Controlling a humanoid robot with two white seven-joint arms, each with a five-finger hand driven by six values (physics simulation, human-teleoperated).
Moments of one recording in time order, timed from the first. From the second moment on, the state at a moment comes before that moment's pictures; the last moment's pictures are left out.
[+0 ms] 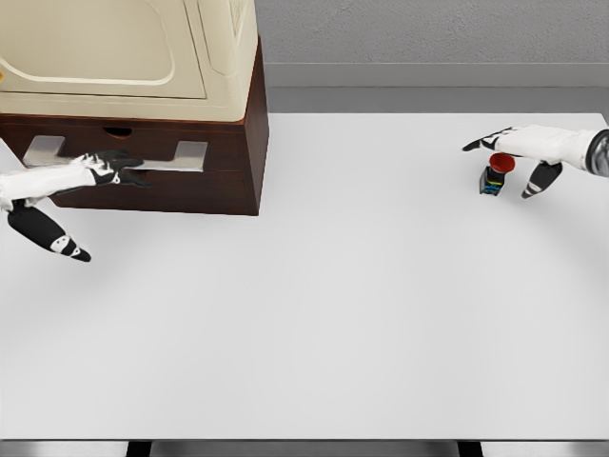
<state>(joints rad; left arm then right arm) -0.55 1.19 -0.64 -1.72 0.27 -0.17 -0.60 -0.85 -0.63 0.52 -0.82 0.61 -0.61 0.61</state>
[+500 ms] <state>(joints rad) -0.55 1.22 -0.69 -1.75 0.26 -0.20 -0.61 -0.86 -0.62 0.52 -0.82 0.61 -0.61 0.61</state>
